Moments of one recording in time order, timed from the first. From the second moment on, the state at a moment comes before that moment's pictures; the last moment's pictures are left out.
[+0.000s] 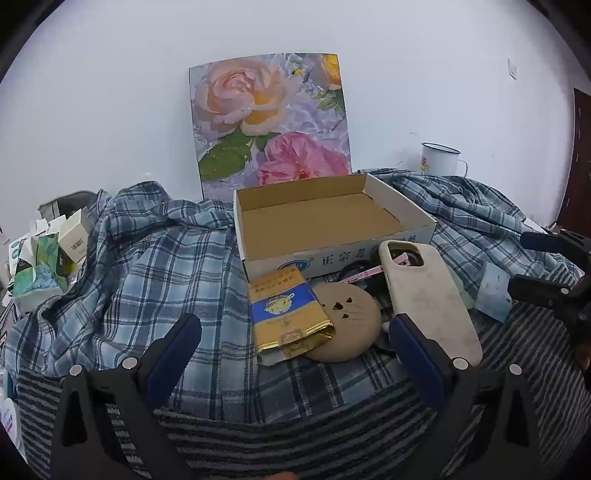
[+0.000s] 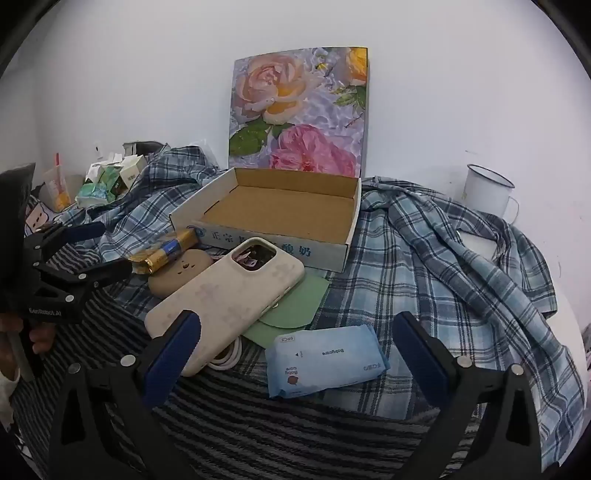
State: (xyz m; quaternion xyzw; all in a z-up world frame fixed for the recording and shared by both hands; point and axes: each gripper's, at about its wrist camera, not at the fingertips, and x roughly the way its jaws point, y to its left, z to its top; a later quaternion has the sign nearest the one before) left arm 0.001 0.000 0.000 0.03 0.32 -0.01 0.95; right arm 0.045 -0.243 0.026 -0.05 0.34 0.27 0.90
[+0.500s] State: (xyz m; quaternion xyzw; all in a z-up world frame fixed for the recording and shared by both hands) left arm 0.005 0.006 -0.005 0.03 0.32 0.00 0.95; right arm 0.049 -0.245 0.020 -0.04 0.35 0.27 0.90
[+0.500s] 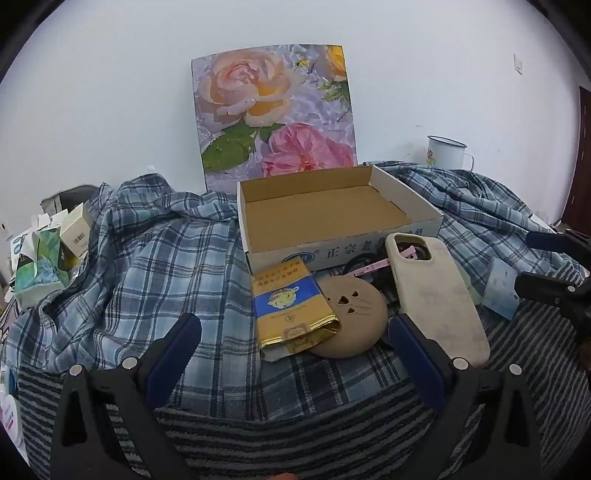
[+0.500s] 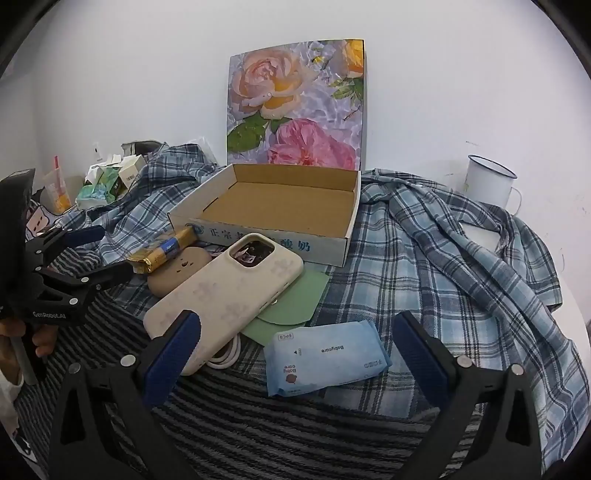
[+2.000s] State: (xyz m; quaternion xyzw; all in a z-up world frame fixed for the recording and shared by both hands) left arm 0.007 0.006 -0.009 0.04 0.33 0.00 0.94; right arm 0.049 -0.247 0.023 -0.04 0.35 0.27 0.90
